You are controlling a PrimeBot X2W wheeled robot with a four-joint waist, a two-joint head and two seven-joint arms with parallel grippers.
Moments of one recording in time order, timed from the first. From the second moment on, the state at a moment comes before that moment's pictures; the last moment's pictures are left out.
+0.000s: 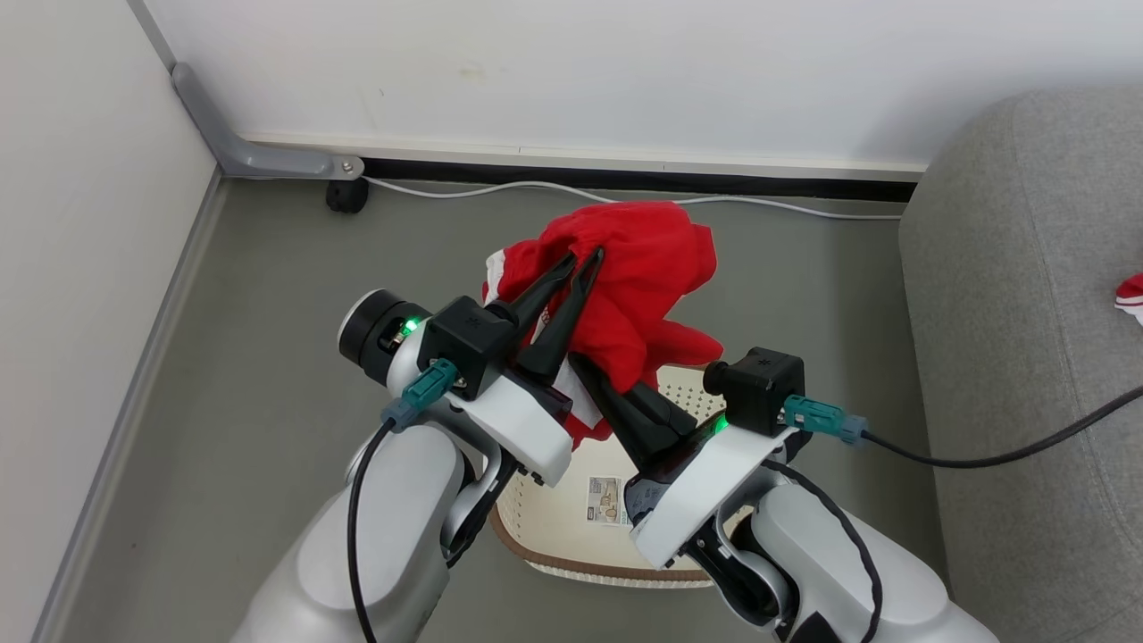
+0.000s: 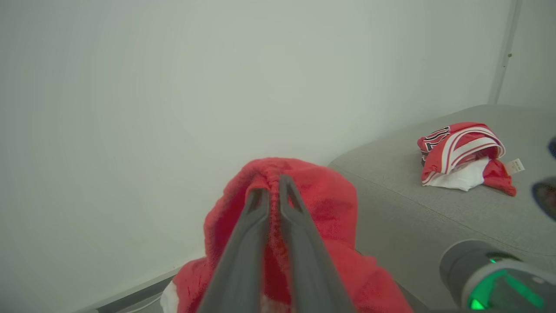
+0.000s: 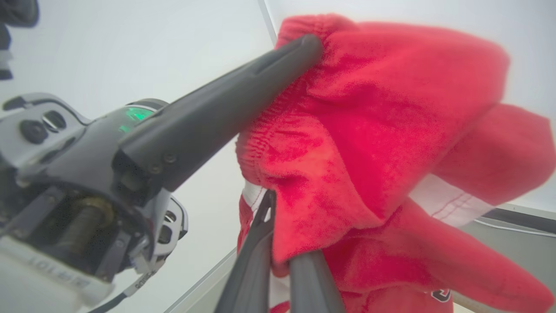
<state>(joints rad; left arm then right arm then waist) -0.57 0.06 -0.58 0.39 -0.29 -0.07 -0.23 -0.59 -0.07 0.86 0.45 0.76 0.13 -0.26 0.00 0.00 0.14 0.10</state>
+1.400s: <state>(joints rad) -0.47 0.11 -0.55 0.41 -0.31 -0.09 -0.26 -0.51 -0.12 0.52 0.25 0.55 0.13 -0.26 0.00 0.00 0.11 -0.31</state>
